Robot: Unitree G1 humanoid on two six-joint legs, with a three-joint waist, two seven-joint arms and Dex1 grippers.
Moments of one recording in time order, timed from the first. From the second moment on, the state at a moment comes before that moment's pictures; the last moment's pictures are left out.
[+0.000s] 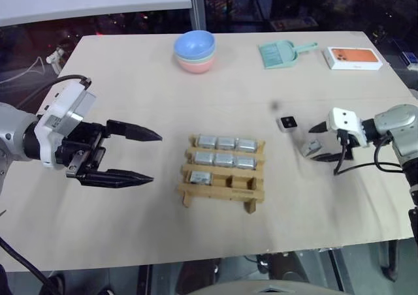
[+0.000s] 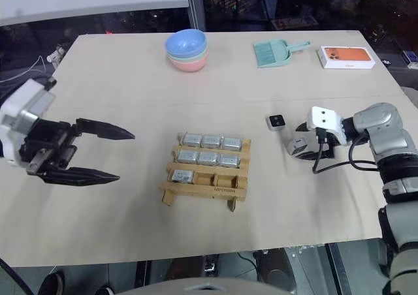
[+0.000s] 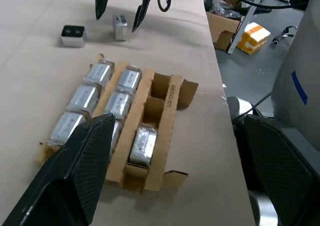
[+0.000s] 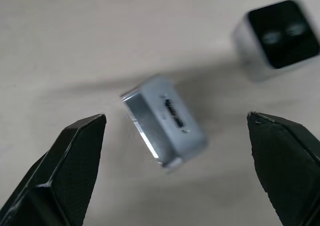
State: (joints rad) left arm -0.27 1.22 0.36 -0.26 -0.81 0.67 -1.57; right arm -0.78 -0.81 0.23 0.68 0.05 -0.10 1.48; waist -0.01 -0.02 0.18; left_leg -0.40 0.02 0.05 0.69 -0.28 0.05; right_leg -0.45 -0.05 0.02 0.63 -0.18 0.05
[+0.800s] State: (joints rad) left arm -0.28 1.15 0.34 -0.22 -0.77 0.59 -1.54; right arm -0.73 -0.75 0.16 0.17 0.27 0.32 1.45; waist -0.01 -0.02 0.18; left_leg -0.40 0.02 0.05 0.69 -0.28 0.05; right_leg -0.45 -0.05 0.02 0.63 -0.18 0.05
